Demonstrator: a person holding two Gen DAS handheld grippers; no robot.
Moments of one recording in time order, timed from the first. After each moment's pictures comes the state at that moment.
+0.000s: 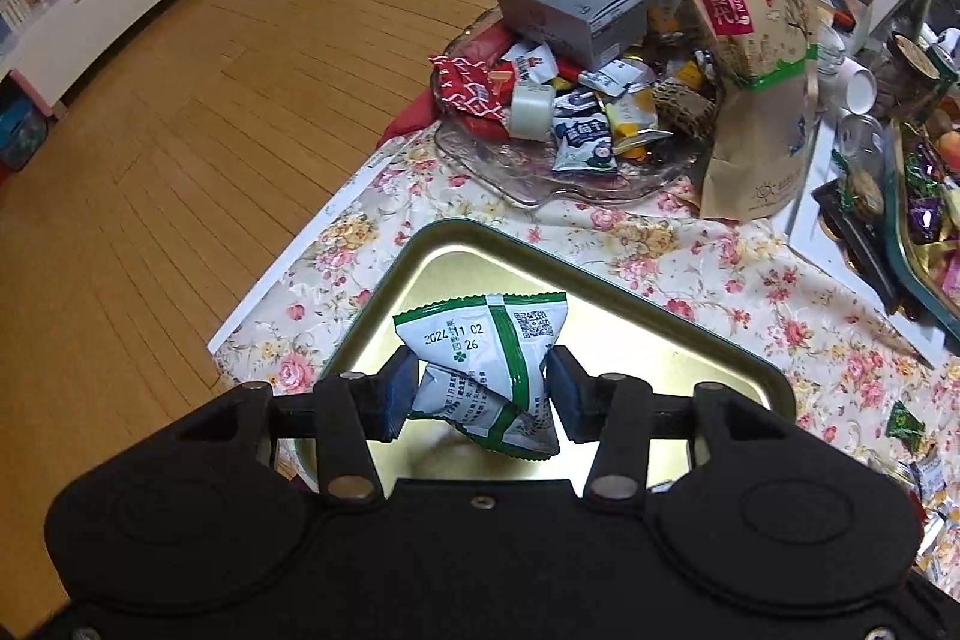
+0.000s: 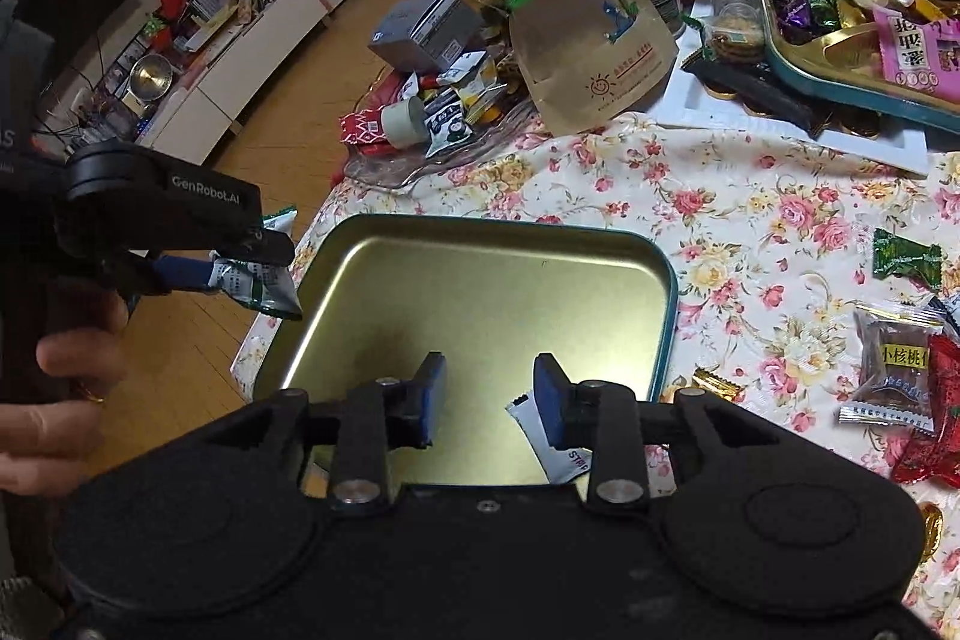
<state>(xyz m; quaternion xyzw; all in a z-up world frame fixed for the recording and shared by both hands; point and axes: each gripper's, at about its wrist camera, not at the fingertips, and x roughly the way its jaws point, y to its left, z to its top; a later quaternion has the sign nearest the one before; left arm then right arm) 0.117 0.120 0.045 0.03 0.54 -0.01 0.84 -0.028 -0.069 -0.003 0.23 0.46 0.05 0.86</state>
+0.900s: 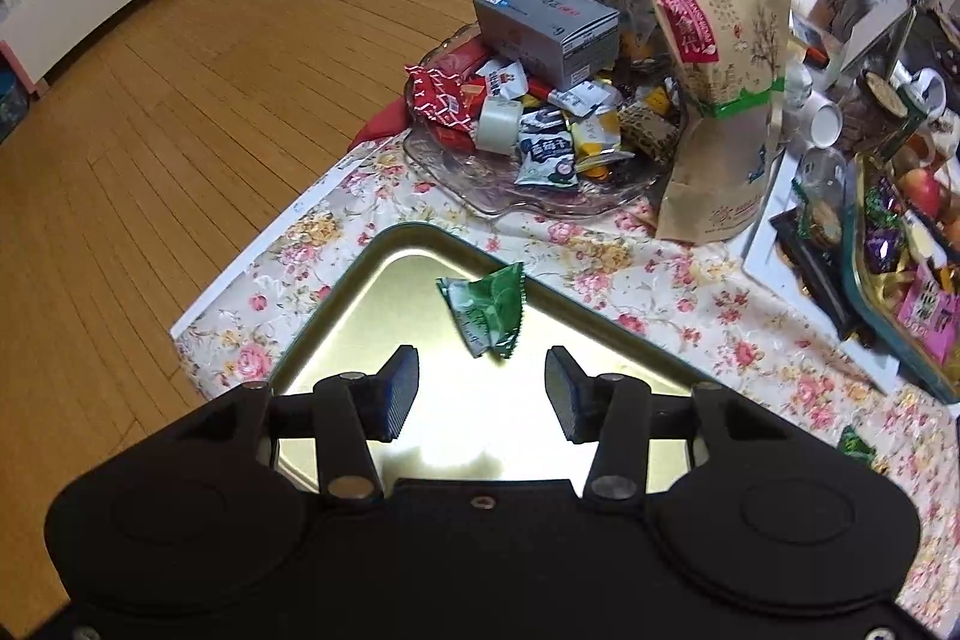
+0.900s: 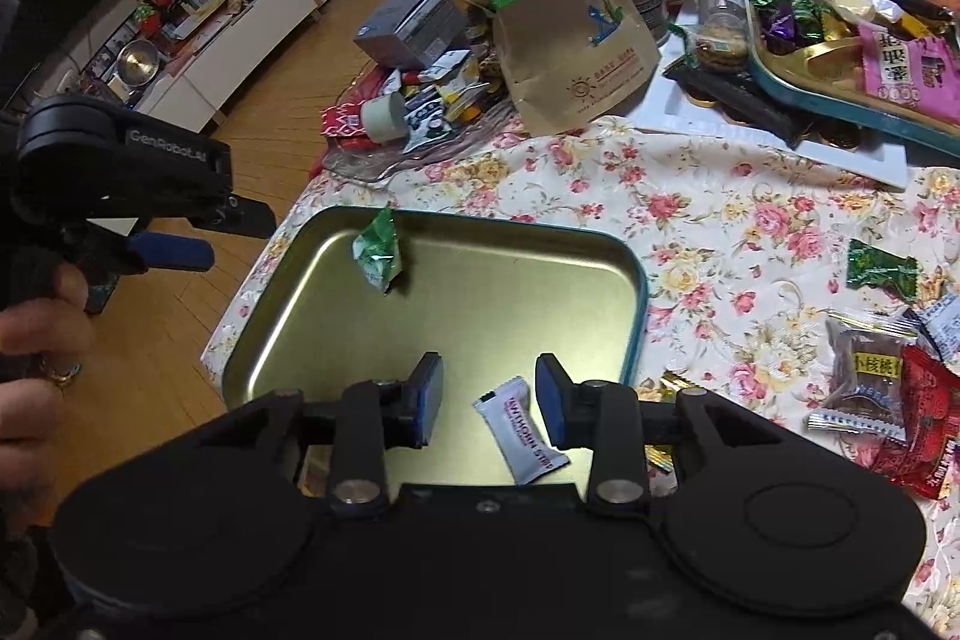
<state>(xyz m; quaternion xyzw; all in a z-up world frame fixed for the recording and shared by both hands) 0.103 0.114 0.052 -0.03 0.52 -0.02 0.85 -0.031 -0.071 -0.007 0.20 0.46 0.03 0.86</state>
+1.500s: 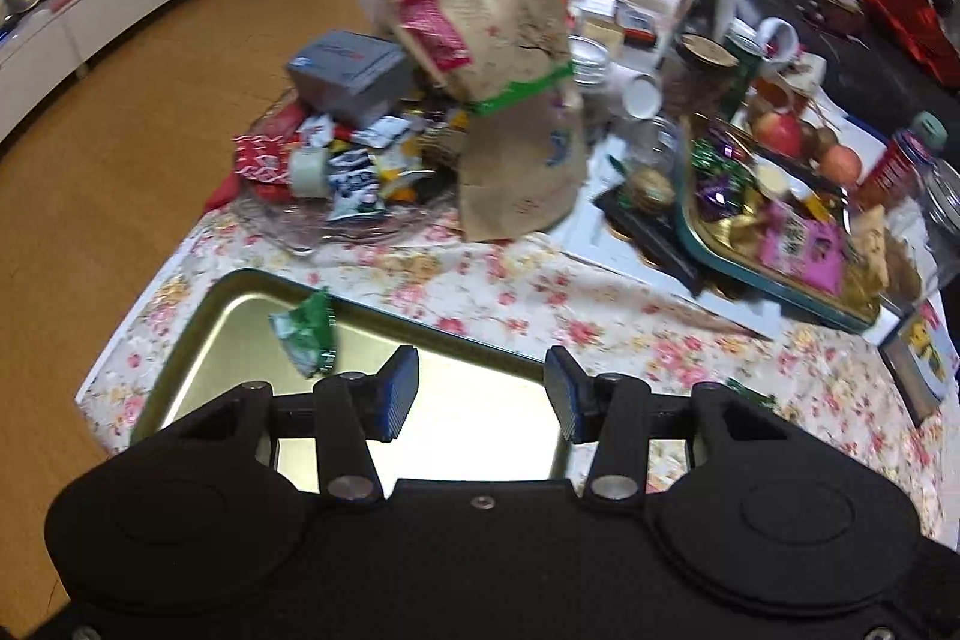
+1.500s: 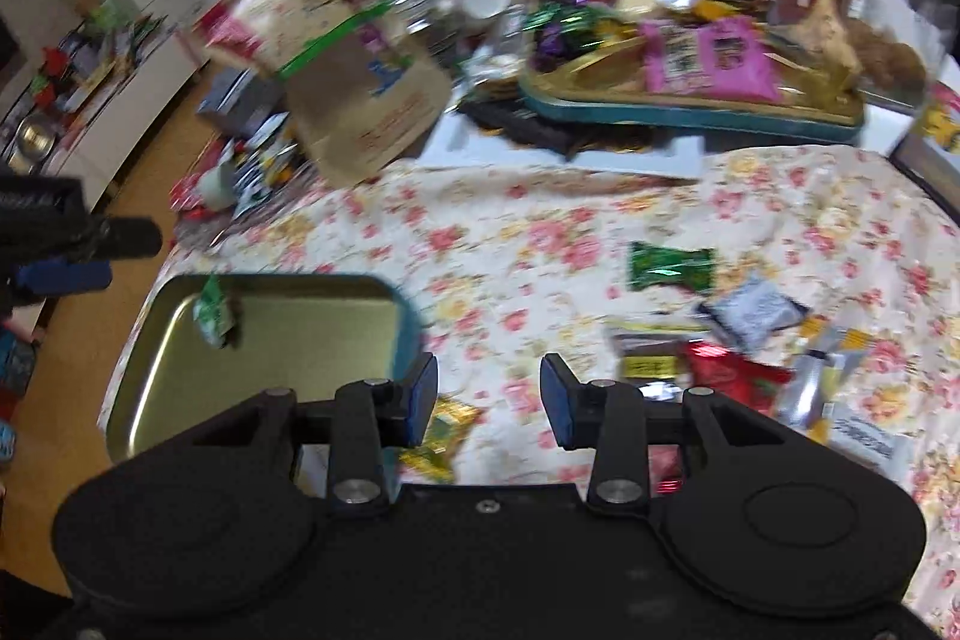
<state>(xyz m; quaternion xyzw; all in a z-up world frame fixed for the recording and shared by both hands) 0.055 0.021 0.068 0.03 0.47 -0.14 0.87 -0.072 -0.166 -0.014 0.22 0.44 -0.10 0.87</state>
